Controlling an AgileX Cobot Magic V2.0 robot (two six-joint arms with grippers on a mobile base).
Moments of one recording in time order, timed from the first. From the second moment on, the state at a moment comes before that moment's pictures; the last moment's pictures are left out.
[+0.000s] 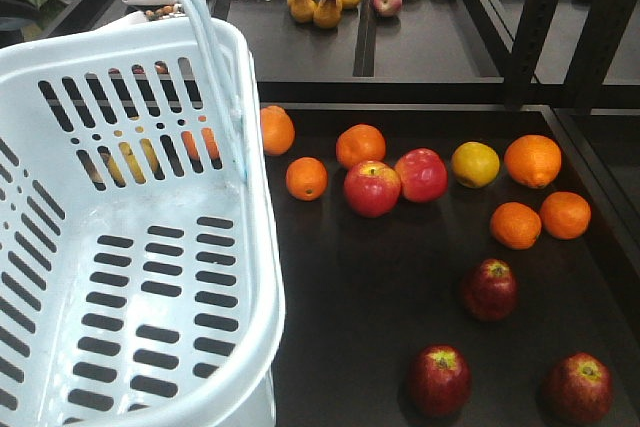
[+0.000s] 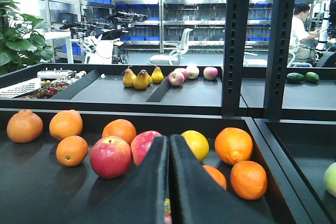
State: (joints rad) left arm -0.78 1.16 -1.72 0.29 1.30 0.79; right arm 0.06 -0.01 0.03 -0.07 0.00 0.03
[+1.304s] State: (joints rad) left arm -0.78 1.16 -1.36 0.44 1.02 0.75; right arm 0.06 -0.01 0.03 -0.07 0.00 0.03
